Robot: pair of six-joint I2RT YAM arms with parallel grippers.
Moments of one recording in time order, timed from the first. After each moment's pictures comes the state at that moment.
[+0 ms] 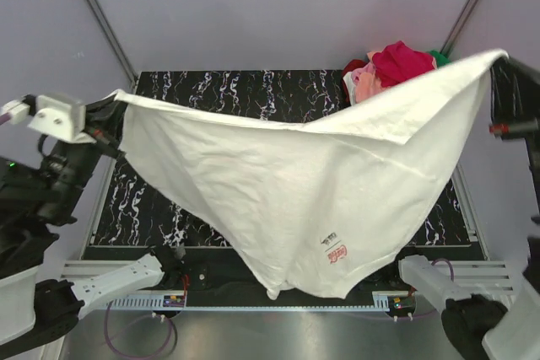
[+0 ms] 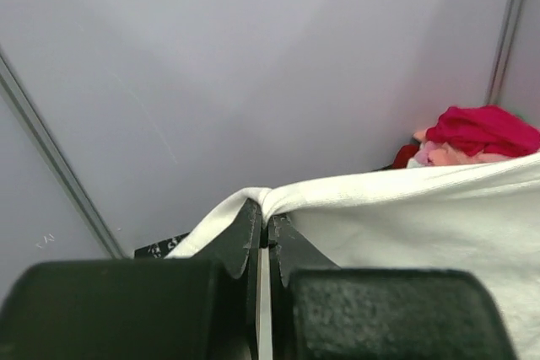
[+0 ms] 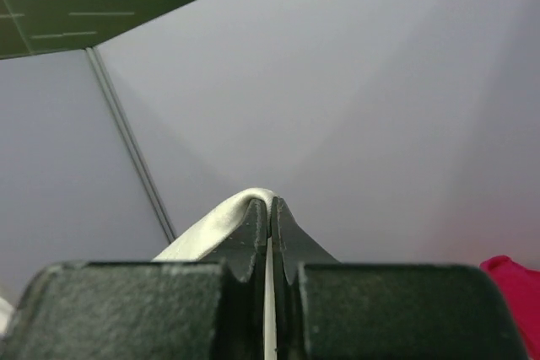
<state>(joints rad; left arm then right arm) -0.83 0.76 1.75 -0.71 -0.44 0.27 0.16 0.88 2.07 -0.63 -0.04 0.38</state>
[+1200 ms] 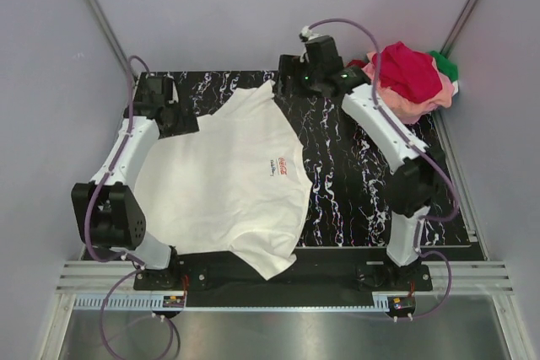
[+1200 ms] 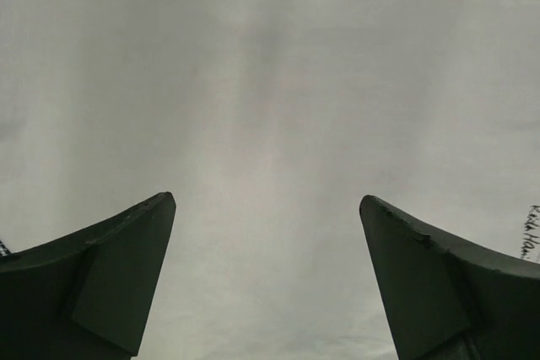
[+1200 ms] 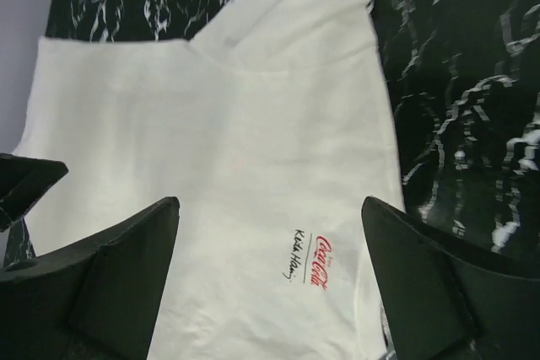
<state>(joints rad) -0.05 1.52 1.38 -0.75 -0.12 -0.23 0.50 1.88 1.98 -0.68 -0.04 0.42</state>
